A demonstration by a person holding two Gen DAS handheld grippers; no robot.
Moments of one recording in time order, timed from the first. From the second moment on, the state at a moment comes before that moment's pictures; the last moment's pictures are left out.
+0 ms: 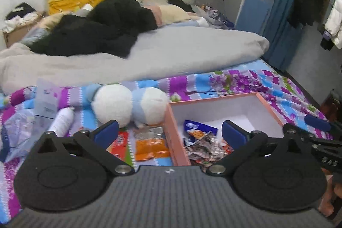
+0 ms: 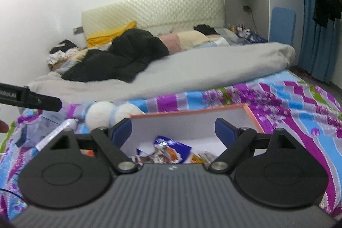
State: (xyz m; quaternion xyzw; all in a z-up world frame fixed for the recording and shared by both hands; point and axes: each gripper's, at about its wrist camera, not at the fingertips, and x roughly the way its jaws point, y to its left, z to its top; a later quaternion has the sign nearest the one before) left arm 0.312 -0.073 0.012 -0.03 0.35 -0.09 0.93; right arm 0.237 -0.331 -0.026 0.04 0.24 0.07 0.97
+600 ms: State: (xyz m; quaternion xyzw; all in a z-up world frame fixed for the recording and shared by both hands) left arm 0.237 -0.003 -0.026 -0.04 0.34 -0.03 0.94; right arm 0.189 -0.269 -0.050 0.03 0.22 0.10 0.97
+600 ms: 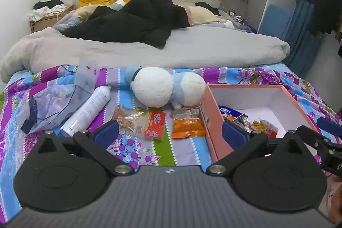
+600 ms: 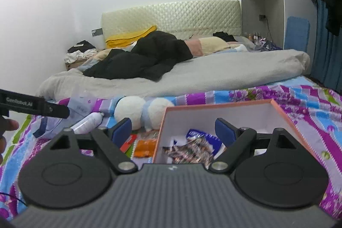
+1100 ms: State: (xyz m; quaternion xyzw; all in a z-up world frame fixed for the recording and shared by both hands) left arm 0.183 0.004 -0.051 -0.03 0.34 -0.02 0.94; right arm 0.143 -0.245 -0.069 0.05 0.23 0.11 0.97
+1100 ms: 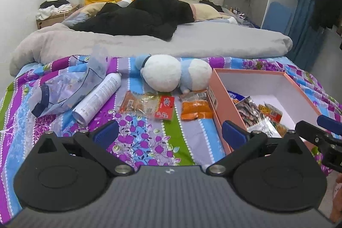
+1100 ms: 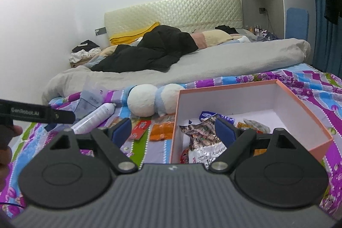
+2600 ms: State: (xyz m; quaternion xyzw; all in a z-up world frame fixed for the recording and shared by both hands) left arm 0.205 0.089 -0.142 -0.08 0.39 0.02 0.92; right arm 0.162 -0.158 -0.122 -0.01 0.25 0.17 0.95
